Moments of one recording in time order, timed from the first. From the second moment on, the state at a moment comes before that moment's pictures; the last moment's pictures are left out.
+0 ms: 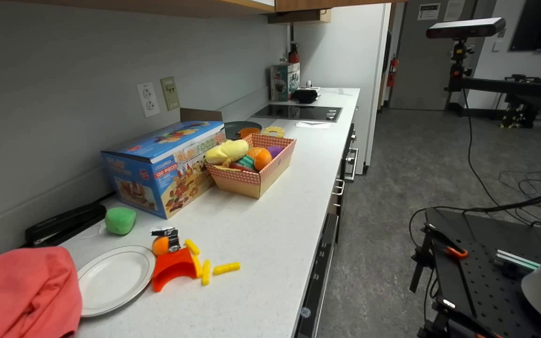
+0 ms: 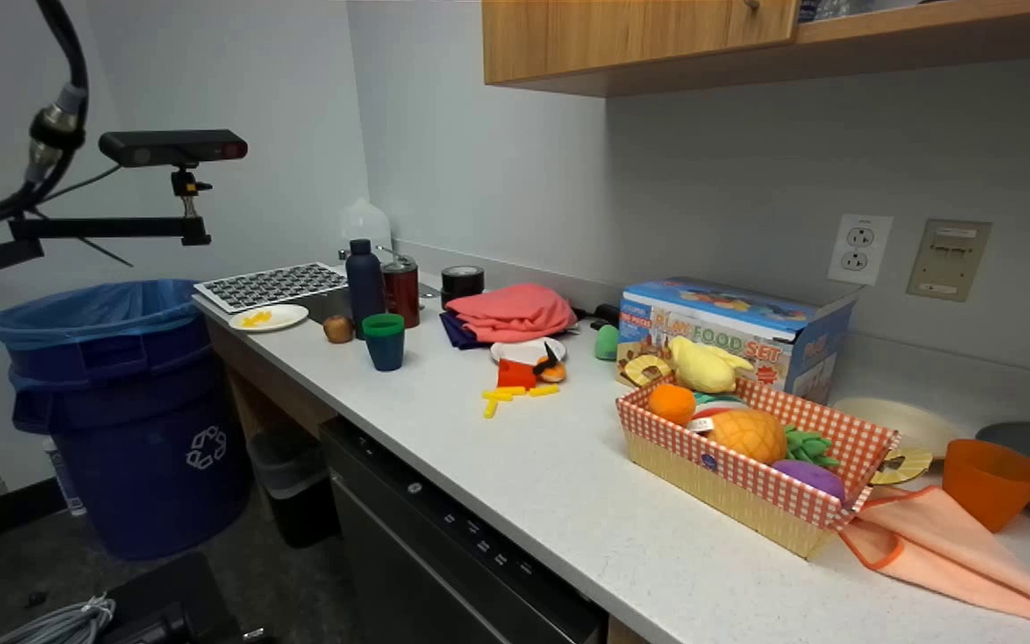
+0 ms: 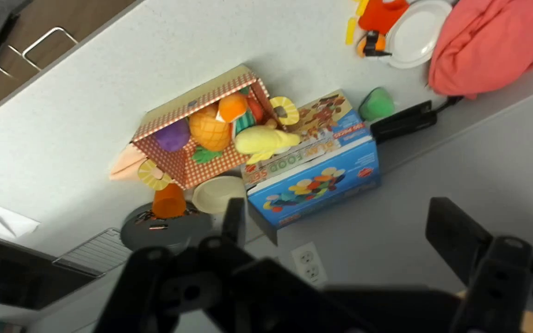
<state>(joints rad) -0.14 -0.76 0.08 -2.22 0.07 2.03 0.43</state>
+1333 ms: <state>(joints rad) -0.42 -0.61 -0.14 -1.99 -0.11 2.07 0.49</state>
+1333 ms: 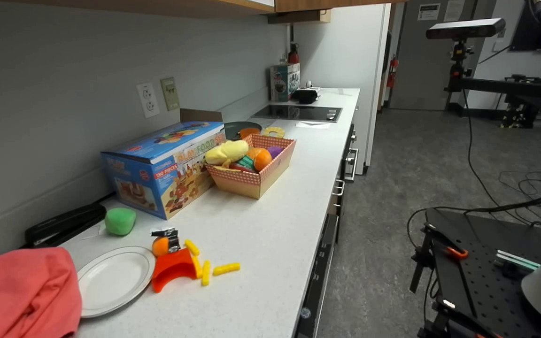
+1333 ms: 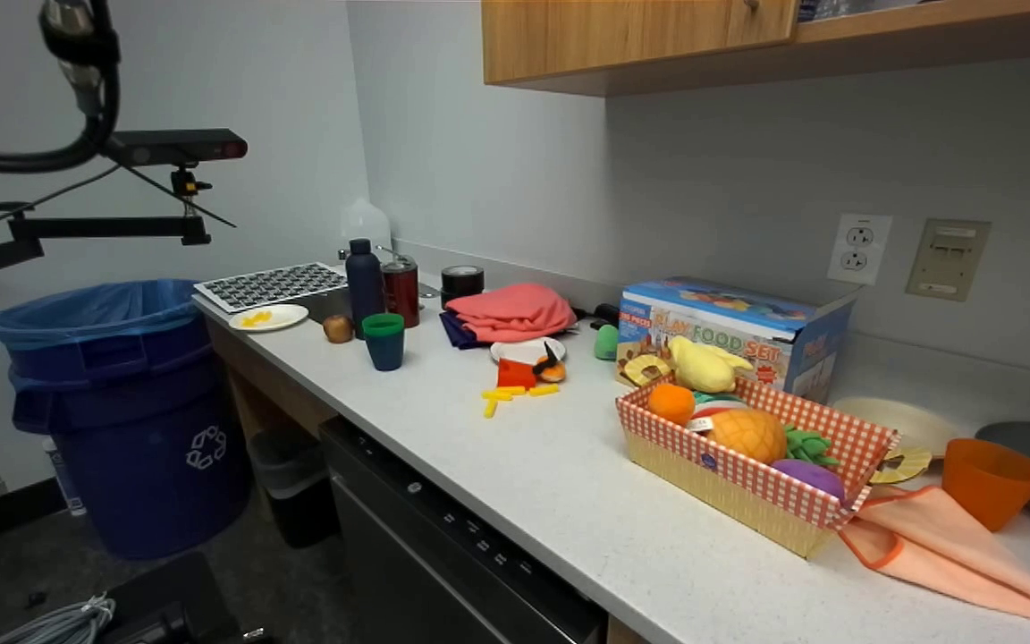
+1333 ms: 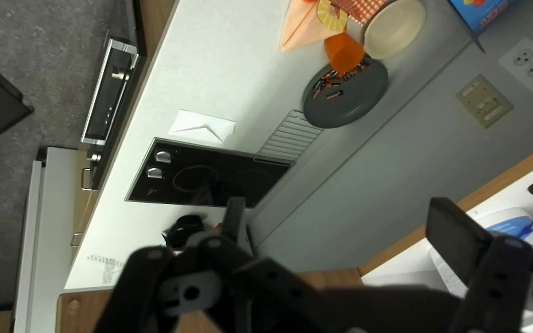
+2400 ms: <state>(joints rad) -0.39 -0.33 -0.46 -1.66 -0.11 2.08 -0.11</state>
